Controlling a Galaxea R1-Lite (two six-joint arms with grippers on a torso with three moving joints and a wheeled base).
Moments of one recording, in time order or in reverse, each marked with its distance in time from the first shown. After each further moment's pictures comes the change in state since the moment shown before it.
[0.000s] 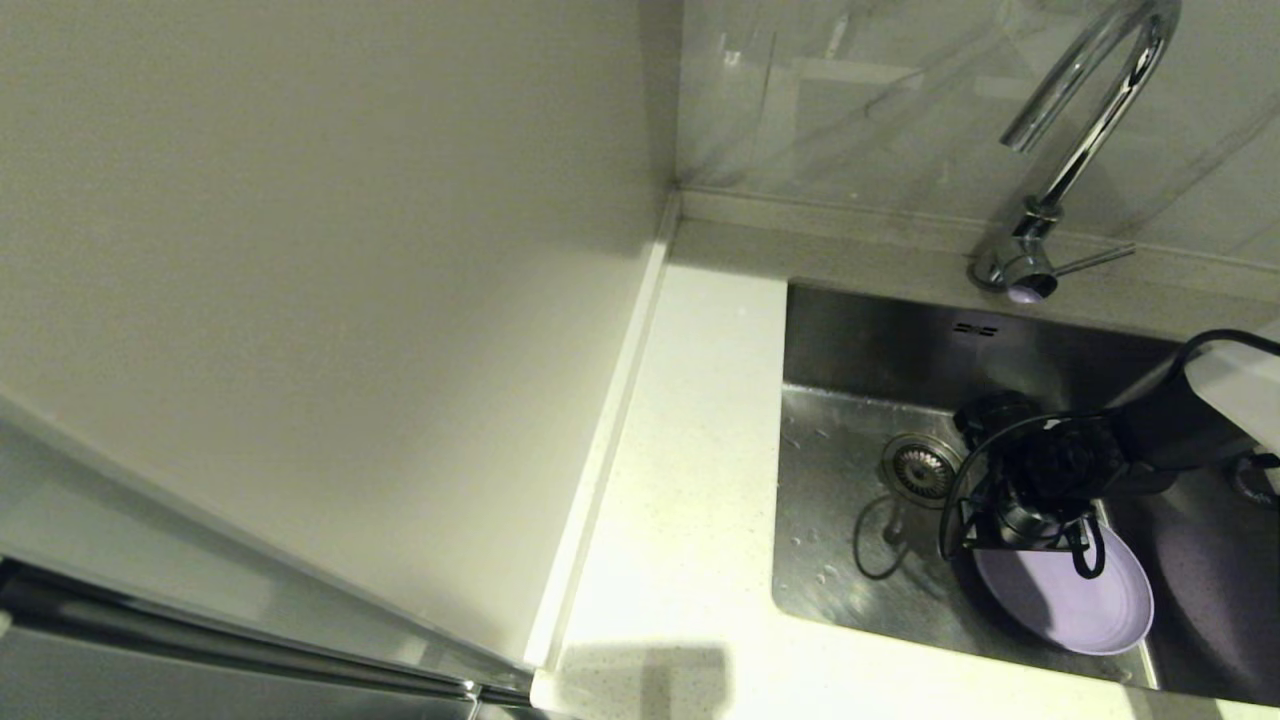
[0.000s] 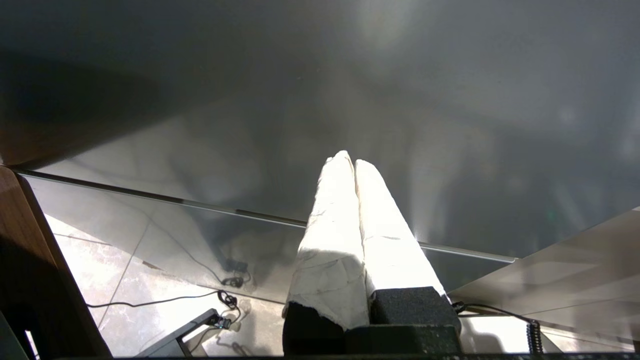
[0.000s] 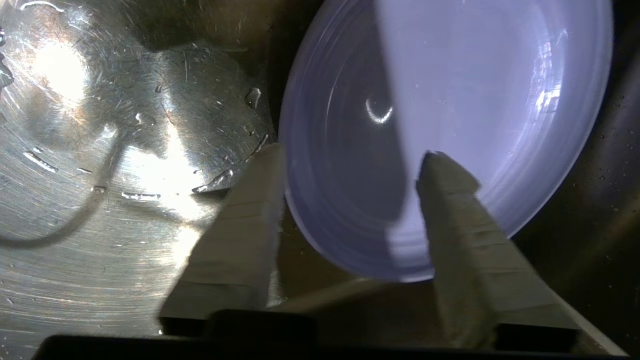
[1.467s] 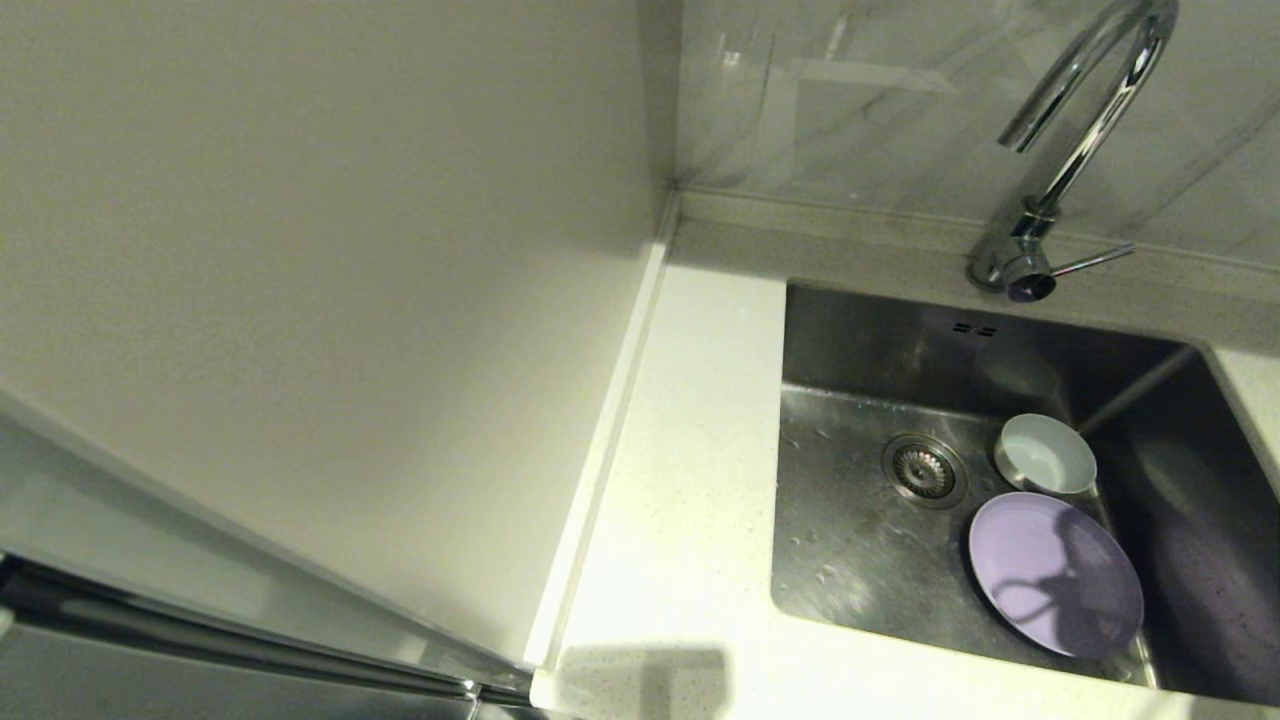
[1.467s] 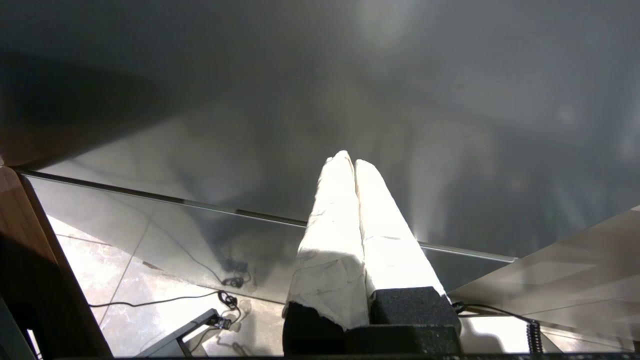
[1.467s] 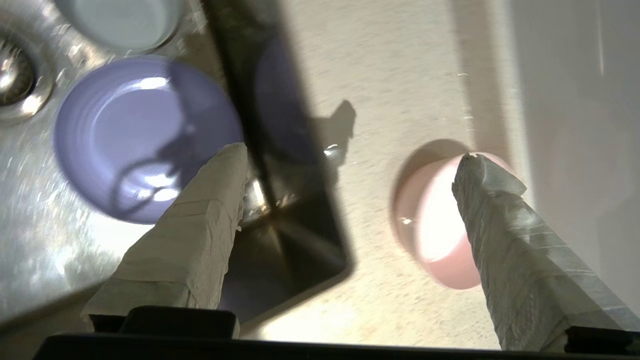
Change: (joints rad) left arm 0.000 0.000 0.000 0.000 0.000 0.000; right arm -0.575 -0.872 0.255 0.121 0.213 -0.275
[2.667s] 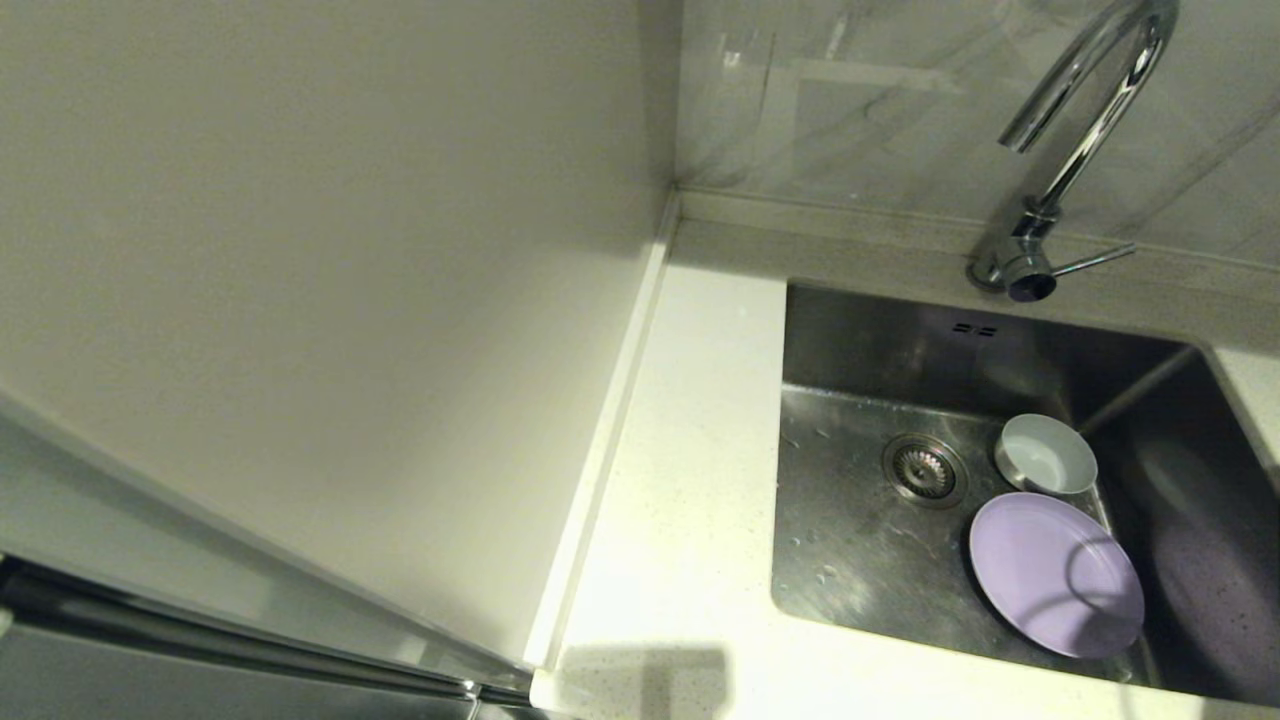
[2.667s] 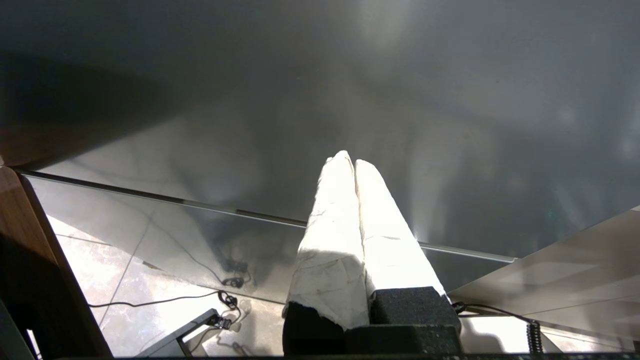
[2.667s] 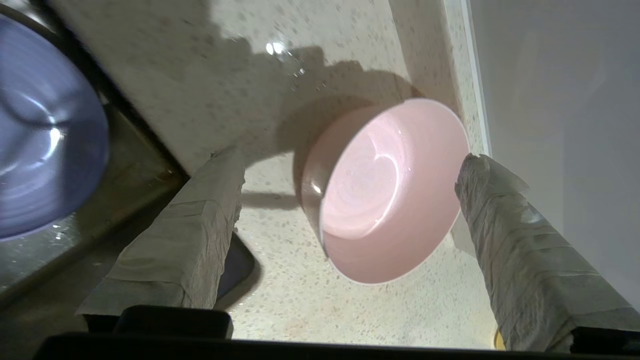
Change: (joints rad) left arm 0.000 0.000 0.000 0.000 0.000 -0.001; right arm -0.252 0.295 -0.165 0.147 -0.030 -0.030
